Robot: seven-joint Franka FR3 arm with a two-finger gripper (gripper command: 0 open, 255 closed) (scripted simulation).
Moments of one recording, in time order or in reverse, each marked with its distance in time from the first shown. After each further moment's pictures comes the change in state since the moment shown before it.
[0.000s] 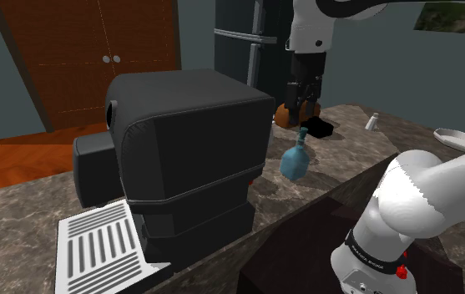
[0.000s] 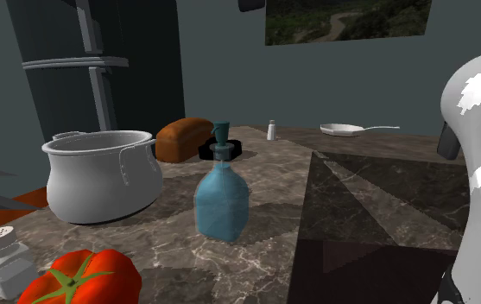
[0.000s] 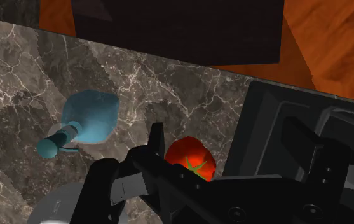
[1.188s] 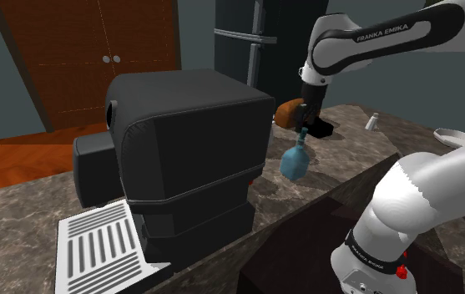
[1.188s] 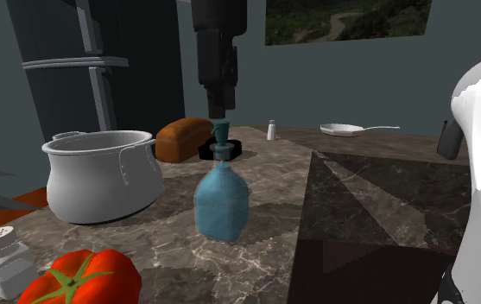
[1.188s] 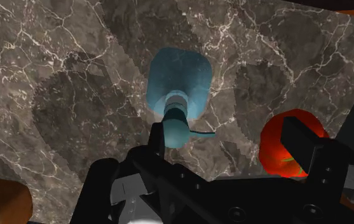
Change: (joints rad) arm -0.145 0.124 -0.289 -0.190 -0.243 0.473 -0.272
